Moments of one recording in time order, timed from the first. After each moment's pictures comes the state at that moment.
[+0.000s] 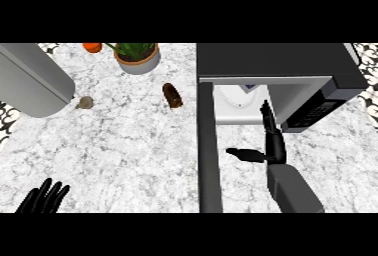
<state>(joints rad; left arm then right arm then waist) 0.53 0.01 0.20 -1.94 0.15 -0.70 -0.32 -0.52 -0.03 -0.21 -0.38 0.05 -0.20 -1.00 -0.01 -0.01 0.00</state>
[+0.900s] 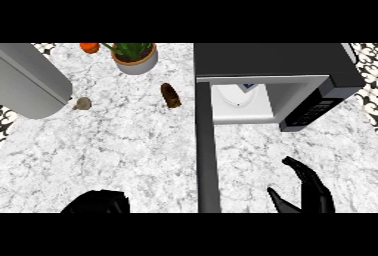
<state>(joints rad) 0.36 0.00 -0.10 -1.90 -0.10 -0.60 -0.27 0.14 -0.06 -0.06 -1.16 -0.10 0.08 -0.89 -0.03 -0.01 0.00</state>
